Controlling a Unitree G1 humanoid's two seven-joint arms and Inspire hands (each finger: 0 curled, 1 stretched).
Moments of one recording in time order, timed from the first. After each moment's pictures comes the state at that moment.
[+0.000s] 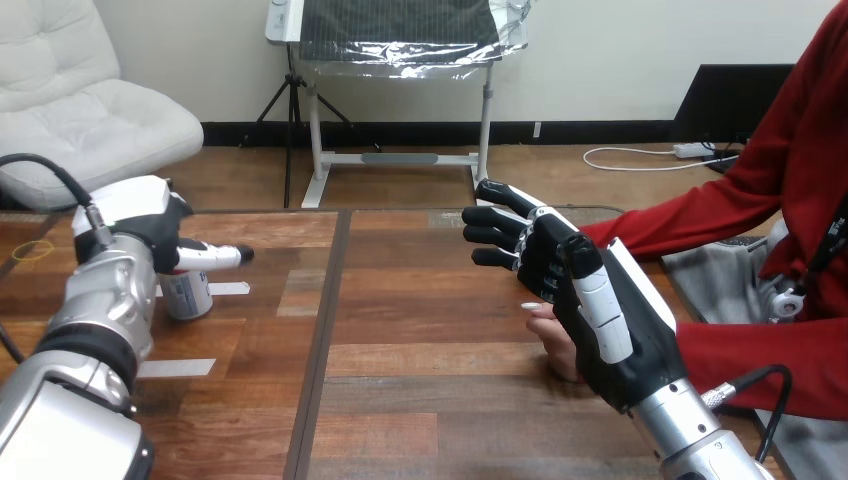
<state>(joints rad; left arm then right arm) -0.93 0.47 -0.46 1.34 0.68 0.06 0.07 -0.04 -0.12 0.00 0.20 0.20 -0.43 0.50</state>
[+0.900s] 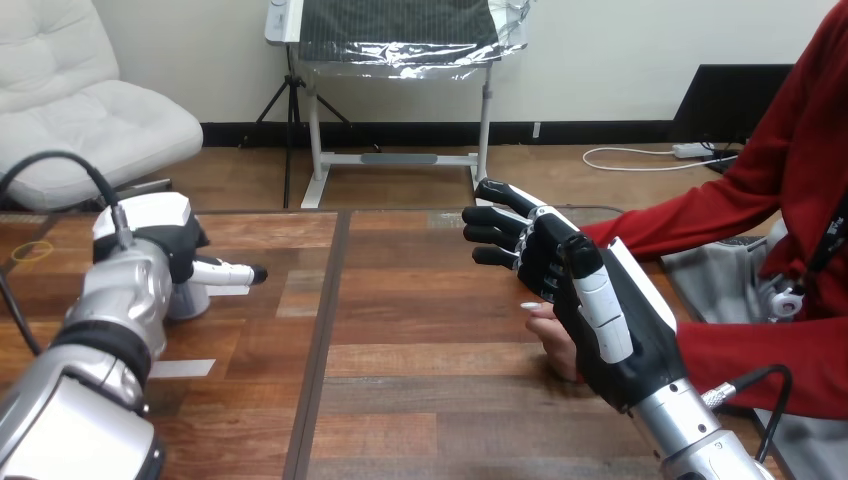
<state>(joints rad) -0.96 0.45 -0.53 1.34 0.72 0.13 -0.07 -0.04 -0.12 0.00 0.20 0.20 -0.43 0.50</state>
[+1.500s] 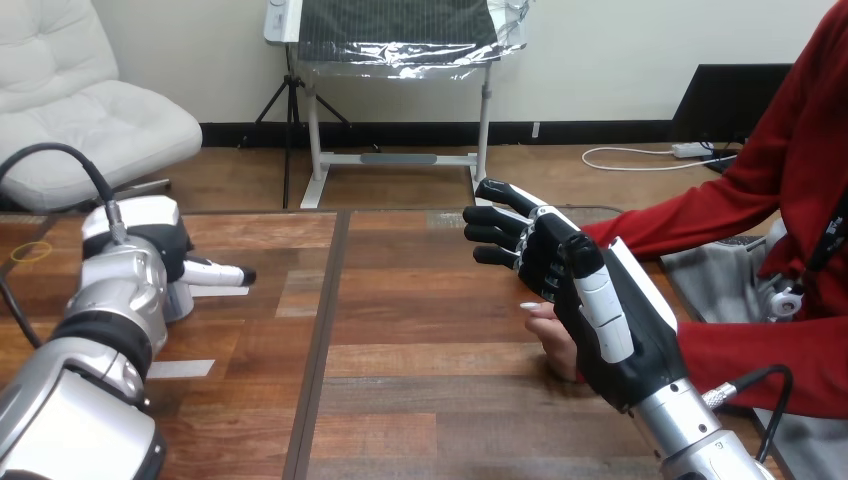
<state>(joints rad) -0.97 0.46 -0.54 1.34 0.72 0.17 -0.11 -0.04 -0.12 0.00 0.20 0.20 -0.43 0.50</state>
